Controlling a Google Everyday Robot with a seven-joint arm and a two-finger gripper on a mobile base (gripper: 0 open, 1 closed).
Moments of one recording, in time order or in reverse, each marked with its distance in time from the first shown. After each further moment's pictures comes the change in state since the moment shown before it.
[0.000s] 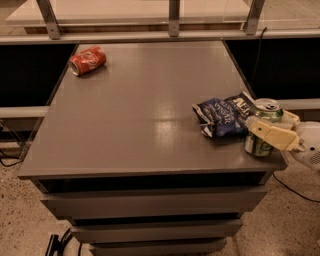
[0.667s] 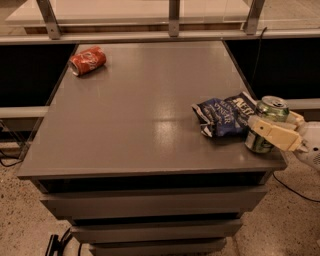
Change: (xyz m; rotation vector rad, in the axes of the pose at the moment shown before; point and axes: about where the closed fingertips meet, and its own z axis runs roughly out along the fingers) arm -0.003 0.000 -0.005 0.000 0.025 -0.018
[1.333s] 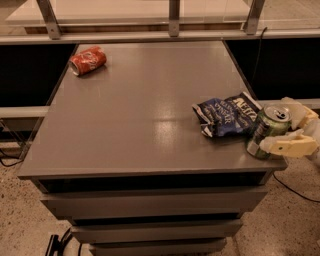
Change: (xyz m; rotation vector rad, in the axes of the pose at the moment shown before) arm -0.010 0.003 -0.008 -0.007 0.026 -0.035
